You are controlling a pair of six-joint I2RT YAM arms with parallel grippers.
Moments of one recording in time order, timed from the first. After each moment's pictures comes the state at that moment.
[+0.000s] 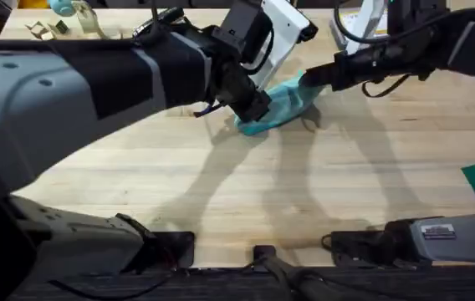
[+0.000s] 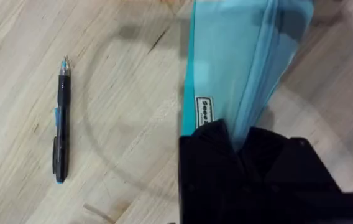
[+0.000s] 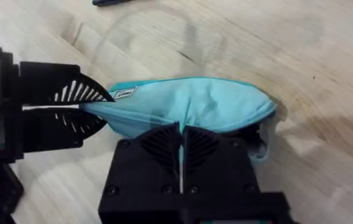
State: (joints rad) left arm -0.60 1.60 1.06 -0.54 0.11 0.28; right arm 0.06 1.58 1.04 -0.52 -0.66 -0.20
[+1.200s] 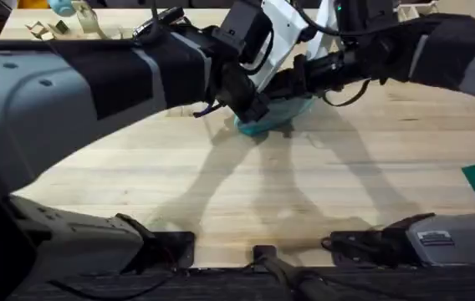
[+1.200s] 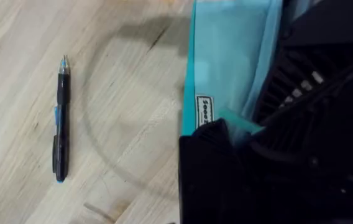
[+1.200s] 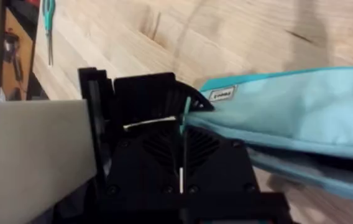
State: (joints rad) left arm -0.60 1.60 1.06 -0.54 0.11 0.28; right arm 0.32 1.58 1.04 -0.47 -0.74 0.24
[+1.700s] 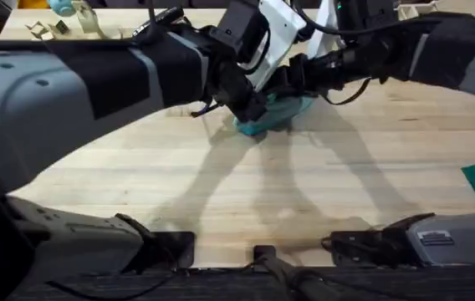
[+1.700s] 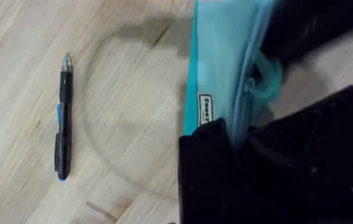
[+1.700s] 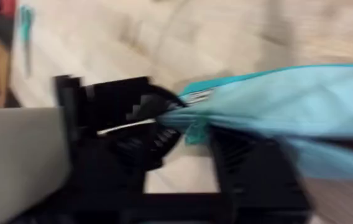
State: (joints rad) left arm -0.58 1.59 1.06 -0.54 0.12 0.29; right arm 0.32 1.58 1.04 -0.47 -0.66 0.27
